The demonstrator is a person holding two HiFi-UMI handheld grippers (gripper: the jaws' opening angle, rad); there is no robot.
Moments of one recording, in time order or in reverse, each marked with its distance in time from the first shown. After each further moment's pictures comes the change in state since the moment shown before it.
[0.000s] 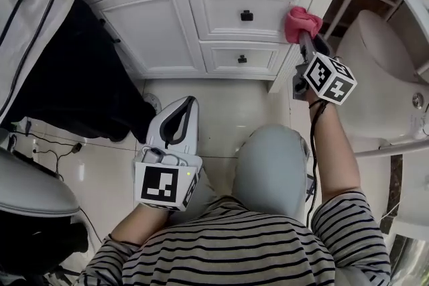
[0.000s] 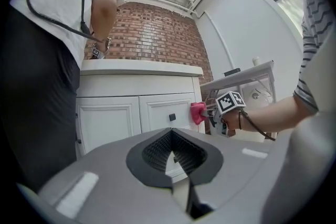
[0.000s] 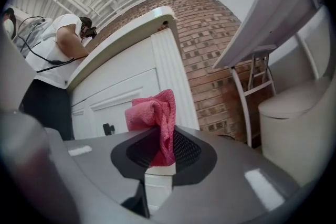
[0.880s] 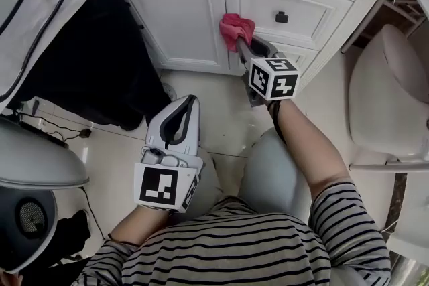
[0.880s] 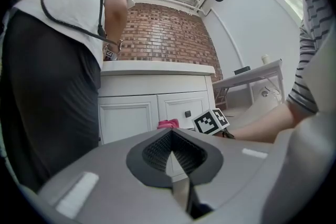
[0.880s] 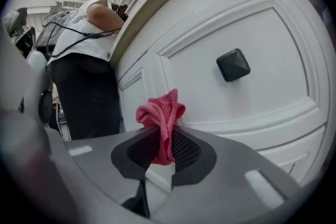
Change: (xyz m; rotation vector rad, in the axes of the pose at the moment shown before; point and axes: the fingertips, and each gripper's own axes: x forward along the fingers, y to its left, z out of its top) left arm -0.023 0.049 -0.009 -0.010 0.017 0.094; right arm 0.070 0.217 -0.123 -0.054 0.206 0.419
